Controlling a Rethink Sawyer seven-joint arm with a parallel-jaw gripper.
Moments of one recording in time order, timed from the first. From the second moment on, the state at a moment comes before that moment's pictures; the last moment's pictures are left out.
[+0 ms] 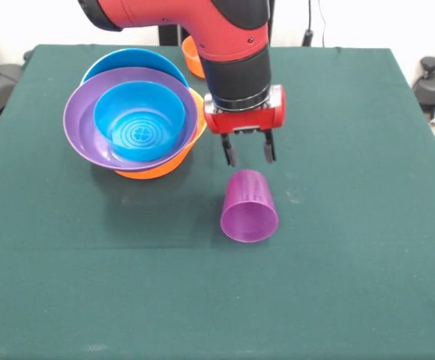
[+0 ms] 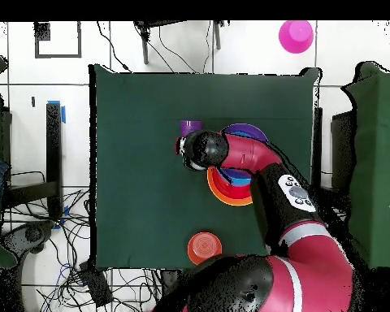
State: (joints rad) arm -0.49 -0.44 0.34 1.54 -0.19 0.55 1.68
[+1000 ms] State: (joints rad) arm -0.49 -0.54 0.34 1.62 -0.19 0.58 1.68
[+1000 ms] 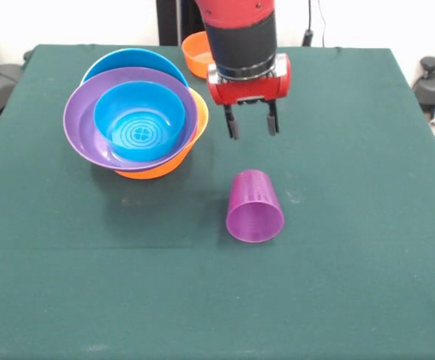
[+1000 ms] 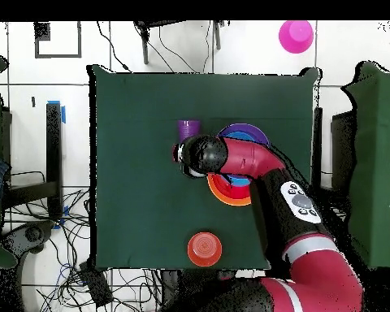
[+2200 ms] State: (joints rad) arm -0.39 -0.52 0.24 1.39 -0.26 0.34 1.68
